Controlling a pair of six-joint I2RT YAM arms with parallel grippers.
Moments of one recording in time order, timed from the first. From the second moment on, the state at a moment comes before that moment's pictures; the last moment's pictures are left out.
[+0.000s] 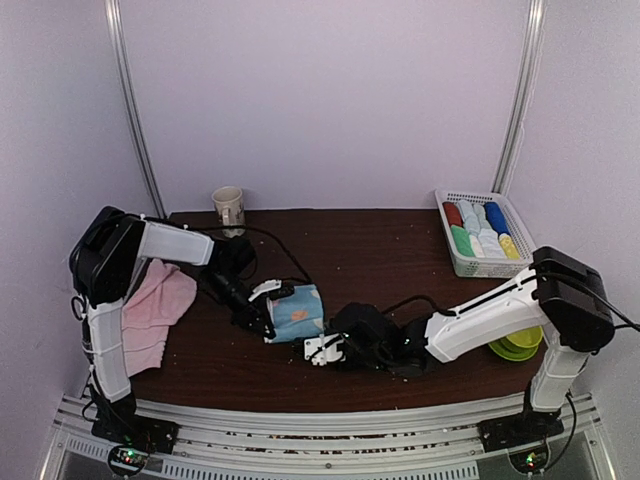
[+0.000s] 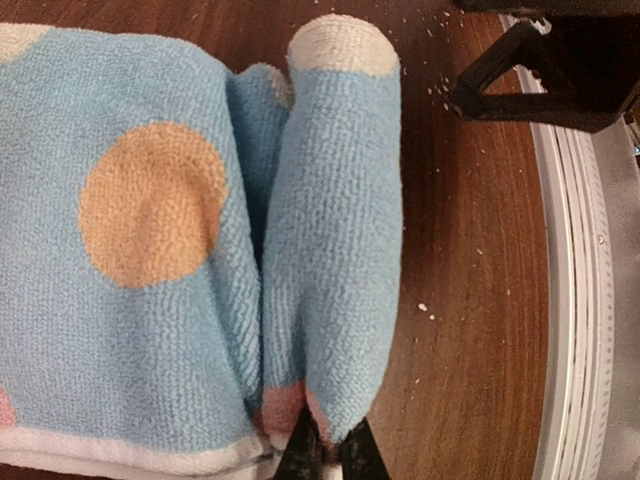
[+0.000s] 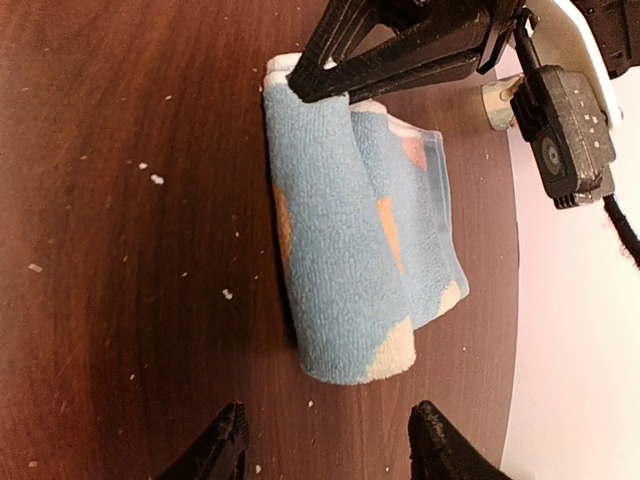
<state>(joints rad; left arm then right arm) -0.51 2.03 1.29 -0.78 0.75 0.80 1.17 1.79 0.90 0.20 0.40 -0.78</state>
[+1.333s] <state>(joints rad) -0.43 1.97 1.29 -0.85 0.64 0.82 1.14 2.10 1.35 -0.12 0.38 -0.70</state>
